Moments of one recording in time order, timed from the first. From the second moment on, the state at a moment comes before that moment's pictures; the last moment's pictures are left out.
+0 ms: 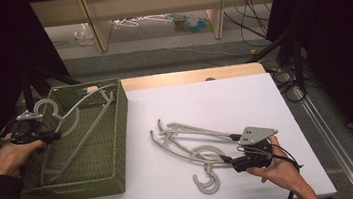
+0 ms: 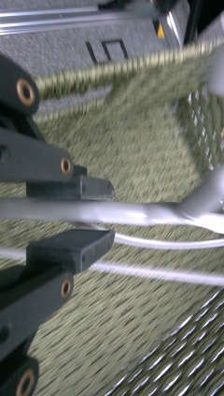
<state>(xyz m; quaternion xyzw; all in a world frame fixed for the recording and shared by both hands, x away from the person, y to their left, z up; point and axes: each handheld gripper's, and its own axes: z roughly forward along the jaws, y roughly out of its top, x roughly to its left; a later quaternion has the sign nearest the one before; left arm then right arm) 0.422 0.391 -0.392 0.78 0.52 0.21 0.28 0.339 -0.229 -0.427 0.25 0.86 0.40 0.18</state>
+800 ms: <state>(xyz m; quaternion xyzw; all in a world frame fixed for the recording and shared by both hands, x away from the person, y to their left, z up) 0.377 0.374 -0.351 0.73 0.52 0.24 0.38 0.340 -0.231 -0.427 0.26 0.86 0.40 0.19</state>
